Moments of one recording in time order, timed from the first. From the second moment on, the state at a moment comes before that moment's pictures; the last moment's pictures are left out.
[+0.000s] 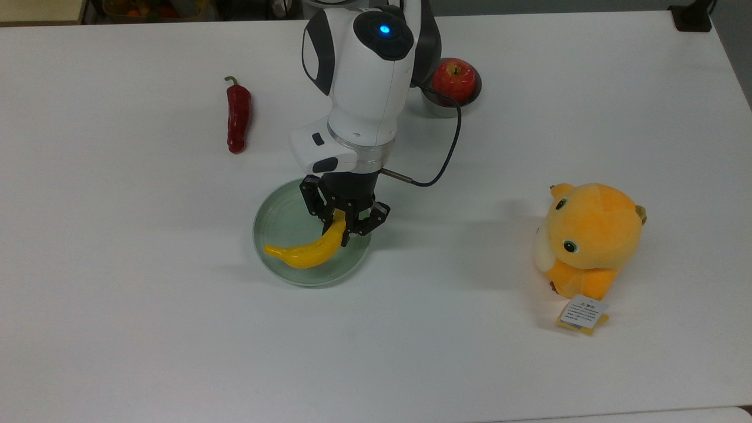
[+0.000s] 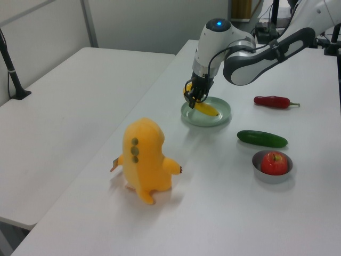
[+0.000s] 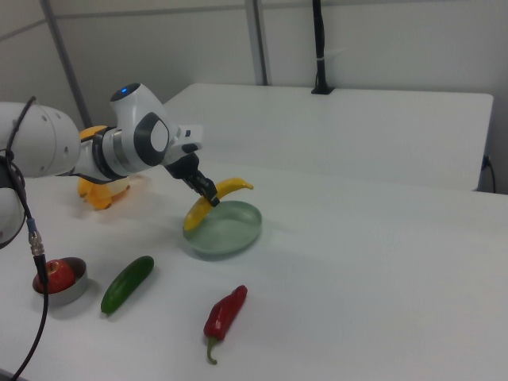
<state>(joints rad) 0.14 0.53 0.05 -1.58 -0.38 2.39 0.73</state>
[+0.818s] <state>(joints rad) 0.14 0.45 0.06 -1.58 -0.35 2.18 0.70</state>
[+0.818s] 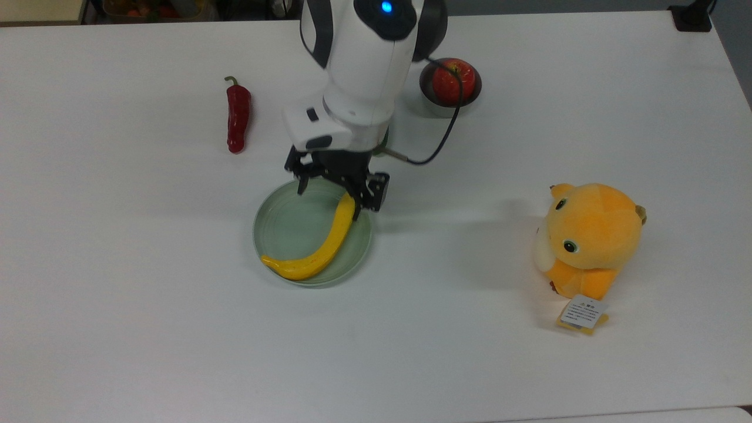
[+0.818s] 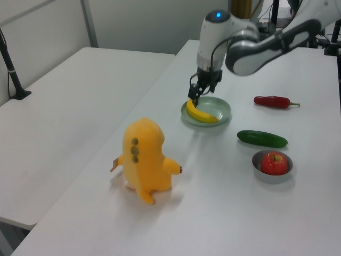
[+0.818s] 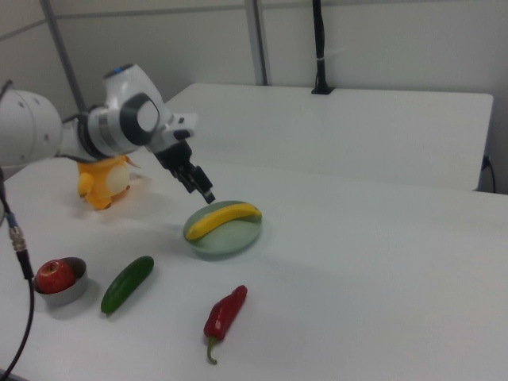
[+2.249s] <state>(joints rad) 0.09 0.06 0.07 -1.78 -0.09 1.95 0.28</state>
